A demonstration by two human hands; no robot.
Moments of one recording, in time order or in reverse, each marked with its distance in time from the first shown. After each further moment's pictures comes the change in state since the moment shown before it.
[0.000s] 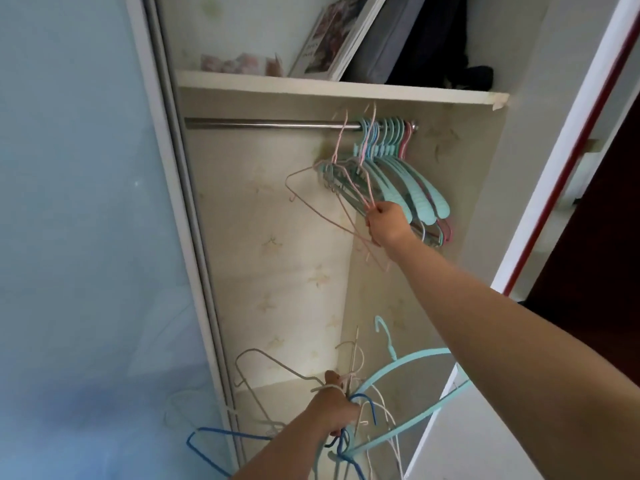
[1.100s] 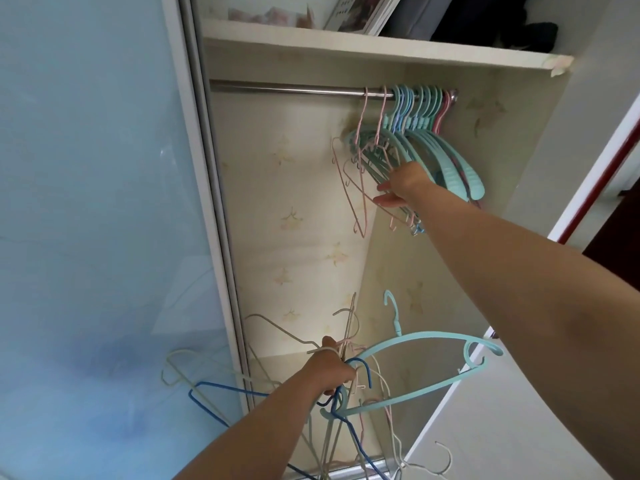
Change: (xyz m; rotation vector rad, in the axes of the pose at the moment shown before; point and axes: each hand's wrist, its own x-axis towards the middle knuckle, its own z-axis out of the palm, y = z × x) left_hand 0.008 -0.013 -0.028 -0.097 0.027 -0.062; right_hand 0.054 -0.014 0.009 -0.024 -0.210 0.219
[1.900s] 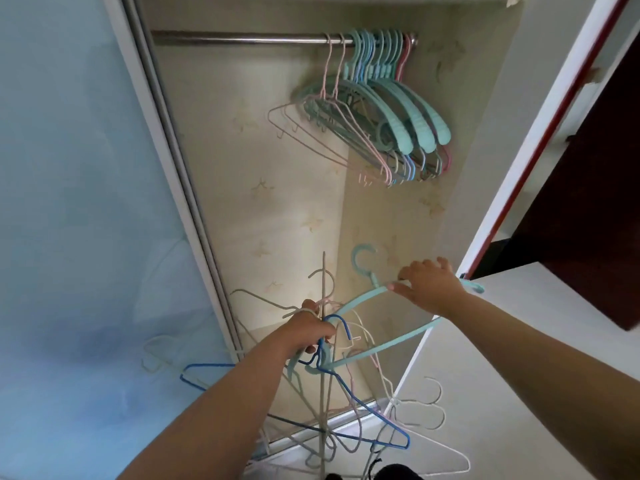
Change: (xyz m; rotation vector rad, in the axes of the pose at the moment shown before) left_hand -0.006 -0.023 -0.013 -0.119 -0.102 0.074; right_hand -0.134 0.240 -0.018 -1.323 -0.076 -0.231
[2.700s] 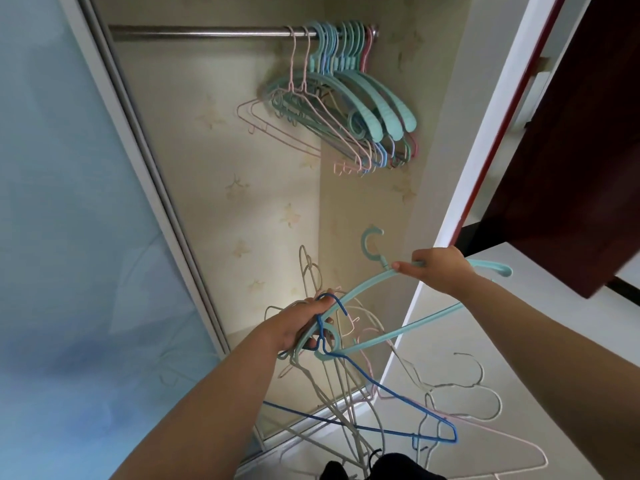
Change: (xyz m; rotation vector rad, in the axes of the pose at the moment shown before) left_hand -0.012 0.010 0.009 -0.323 -0.237 -0.056; right_hand -0.042 0.031 -0.022 0.350 -0.005 0.206
